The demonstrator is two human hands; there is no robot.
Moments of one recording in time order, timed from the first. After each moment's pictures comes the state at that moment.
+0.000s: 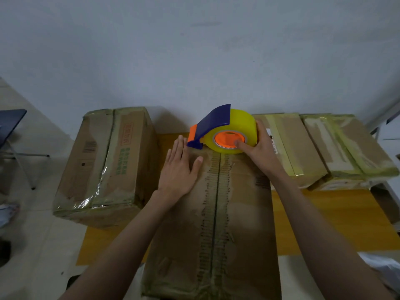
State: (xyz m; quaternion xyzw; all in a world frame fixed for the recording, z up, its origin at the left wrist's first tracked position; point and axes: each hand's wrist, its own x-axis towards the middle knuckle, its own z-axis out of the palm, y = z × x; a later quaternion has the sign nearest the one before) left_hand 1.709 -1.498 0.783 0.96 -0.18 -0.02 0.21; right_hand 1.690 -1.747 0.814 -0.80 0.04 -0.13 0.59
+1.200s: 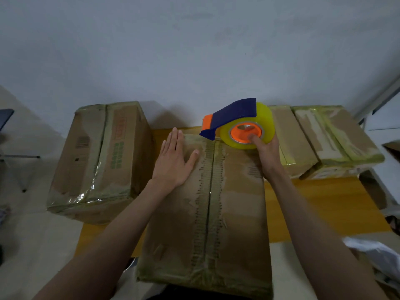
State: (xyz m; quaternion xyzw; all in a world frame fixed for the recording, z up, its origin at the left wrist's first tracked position) left_hand 1.713 -1.495 0.780 0.97 -0.19 -0.04 0.15; right_hand 1.654 -1.755 0.799 -0.69 0.19 -0.17 0.68
